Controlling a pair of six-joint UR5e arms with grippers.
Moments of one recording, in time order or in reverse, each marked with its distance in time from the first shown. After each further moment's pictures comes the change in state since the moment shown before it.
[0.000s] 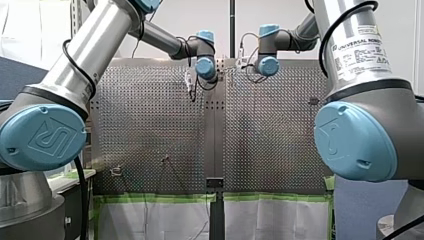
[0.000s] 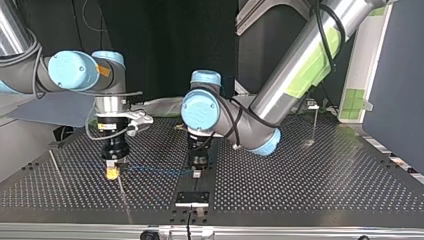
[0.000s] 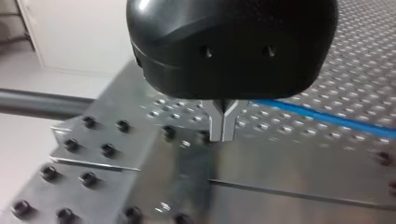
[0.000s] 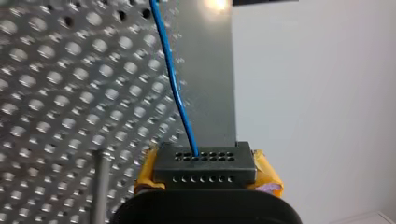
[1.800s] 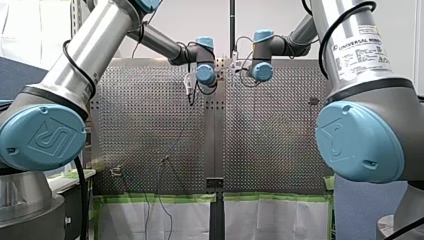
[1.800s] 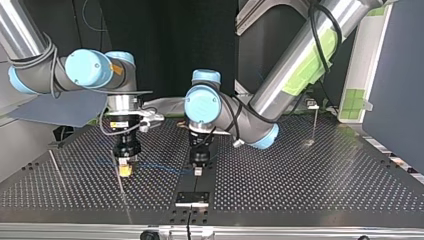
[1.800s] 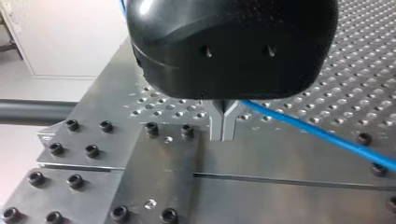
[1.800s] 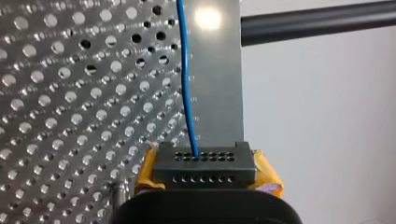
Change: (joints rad) left arm 0.000 -0.002 -0.050 0.110 -0.010 0.077; right arm 0.031 0.025 0.014 -0.075 0.004 0.001
